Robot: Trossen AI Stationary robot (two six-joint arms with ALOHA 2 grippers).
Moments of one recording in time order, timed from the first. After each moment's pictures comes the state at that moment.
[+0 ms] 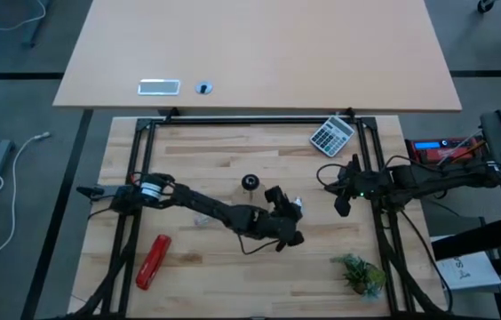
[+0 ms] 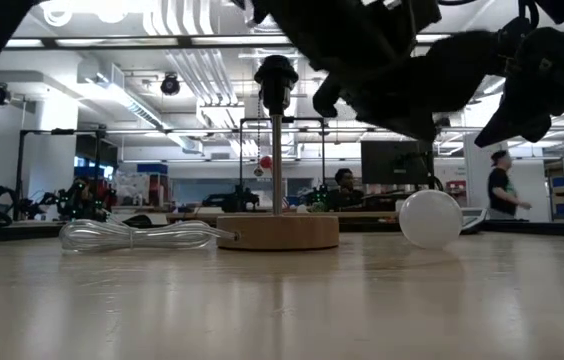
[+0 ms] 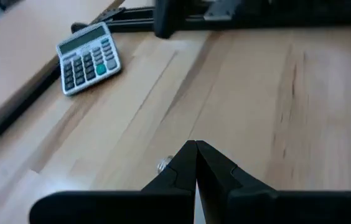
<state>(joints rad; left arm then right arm) -0.24 2.24 1.75 -0.16 -0.69 -0.24 0.10 0.56 0.42 -0.56 0.27 0.51</state>
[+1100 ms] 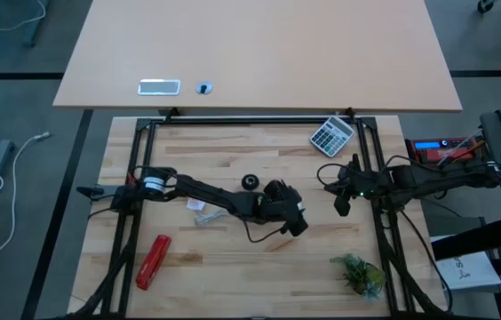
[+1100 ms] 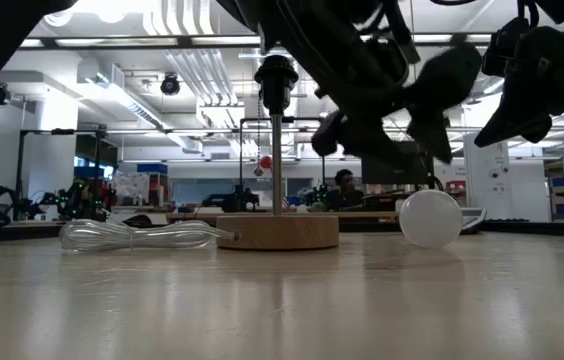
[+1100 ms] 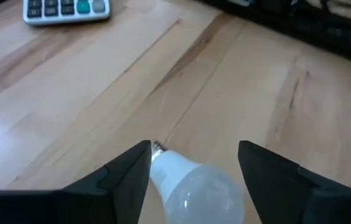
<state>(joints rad) -0.15 2.26 1.75 -0.21 -0.49 -0.52 0.10 0.56 0.42 -0.56 0.27 0.53</state>
